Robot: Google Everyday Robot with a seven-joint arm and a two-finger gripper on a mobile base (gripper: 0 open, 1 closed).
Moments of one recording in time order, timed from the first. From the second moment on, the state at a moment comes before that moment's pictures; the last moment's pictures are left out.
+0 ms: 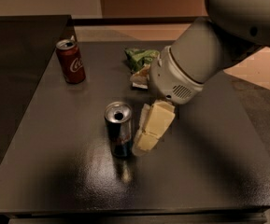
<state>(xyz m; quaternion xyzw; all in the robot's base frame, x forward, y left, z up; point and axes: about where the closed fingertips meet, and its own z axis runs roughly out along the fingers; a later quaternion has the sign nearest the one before) 0.416 -0.007 0.909 -0.68 0.67 0.19 0.24</state>
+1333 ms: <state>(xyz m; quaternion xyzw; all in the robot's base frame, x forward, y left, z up) 0.403 0.026 0.915 -0.69 0.63 0.26 0.25</state>
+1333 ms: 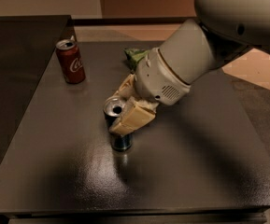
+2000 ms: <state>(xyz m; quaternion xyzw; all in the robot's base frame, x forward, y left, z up) 0.463 0.043 0.948 -0.66 0.65 0.24 0.27</state>
